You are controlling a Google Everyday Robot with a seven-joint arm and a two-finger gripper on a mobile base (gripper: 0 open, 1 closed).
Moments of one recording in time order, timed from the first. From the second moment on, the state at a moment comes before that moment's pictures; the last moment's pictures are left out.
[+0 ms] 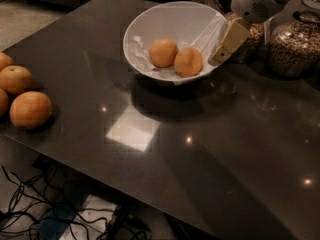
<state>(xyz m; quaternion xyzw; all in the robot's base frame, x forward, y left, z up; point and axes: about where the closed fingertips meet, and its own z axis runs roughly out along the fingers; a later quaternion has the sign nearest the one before) 0.610 -0.149 0.995 -0.60 0.72 0.01 0.35</state>
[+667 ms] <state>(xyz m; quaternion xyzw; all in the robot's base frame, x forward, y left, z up) 0.659 -0.129 0.963 -0.63 0.71 0.02 0.32</state>
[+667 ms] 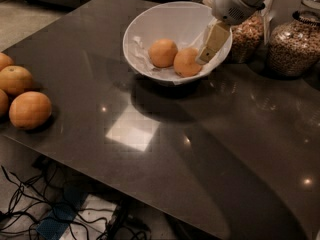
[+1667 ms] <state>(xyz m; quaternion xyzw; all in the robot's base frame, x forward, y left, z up) 0.685 -0.116 0.924 -0.63 0.71 0.06 0.30</state>
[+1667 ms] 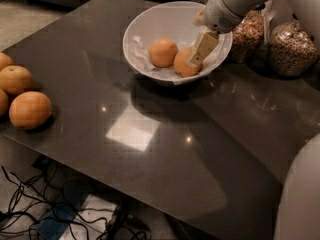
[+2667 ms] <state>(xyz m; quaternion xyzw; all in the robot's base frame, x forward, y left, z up) 0.687 -0.110 0.890 -0.63 0.72 0.09 0.27</state>
